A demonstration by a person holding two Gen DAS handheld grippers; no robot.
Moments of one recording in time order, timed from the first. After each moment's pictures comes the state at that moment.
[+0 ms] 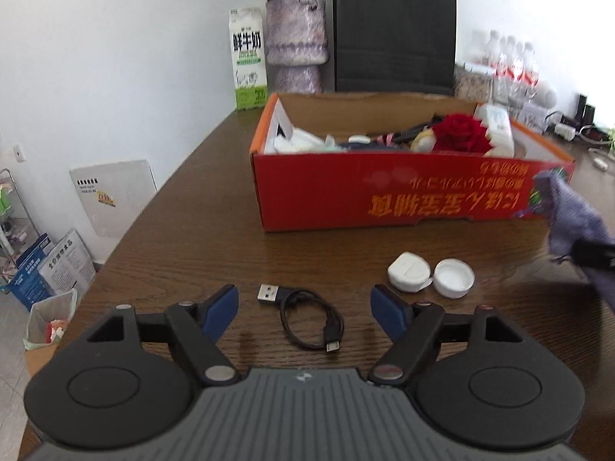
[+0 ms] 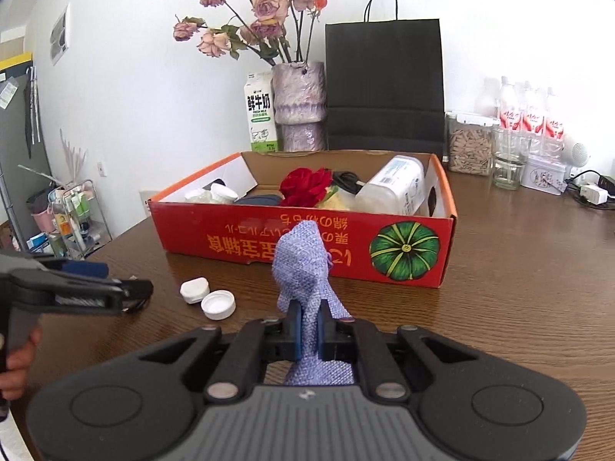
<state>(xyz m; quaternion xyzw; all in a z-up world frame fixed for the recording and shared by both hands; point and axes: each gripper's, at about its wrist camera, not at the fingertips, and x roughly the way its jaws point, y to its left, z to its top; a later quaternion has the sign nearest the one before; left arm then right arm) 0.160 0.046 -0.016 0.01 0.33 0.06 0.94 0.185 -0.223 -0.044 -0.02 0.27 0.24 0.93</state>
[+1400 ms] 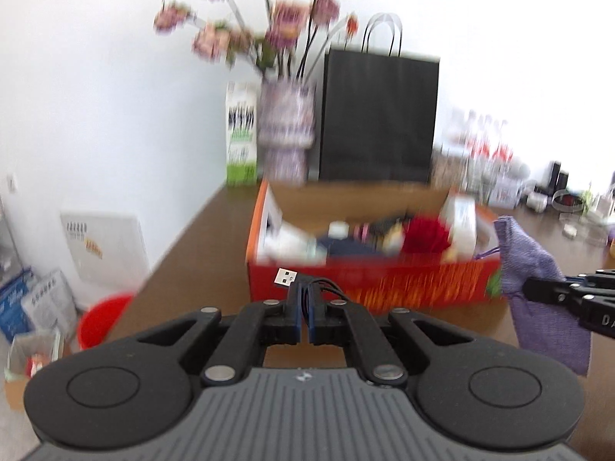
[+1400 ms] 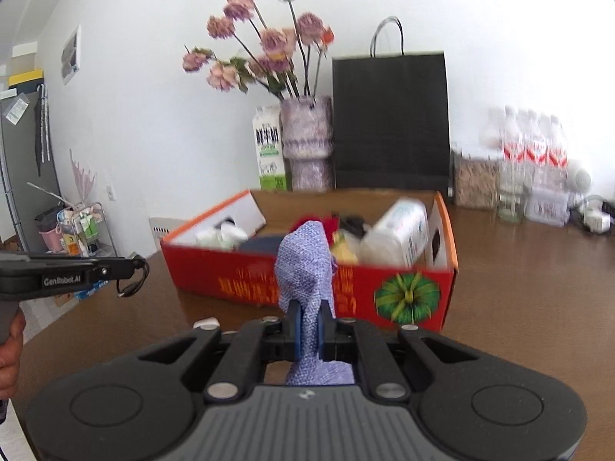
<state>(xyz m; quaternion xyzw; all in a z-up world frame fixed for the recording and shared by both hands) 0.139 0.044 0.051 -0.02 0.21 0.03 0.98 0.187 -0.222 -0.013 -0.01 0.22 0.26 0.94</state>
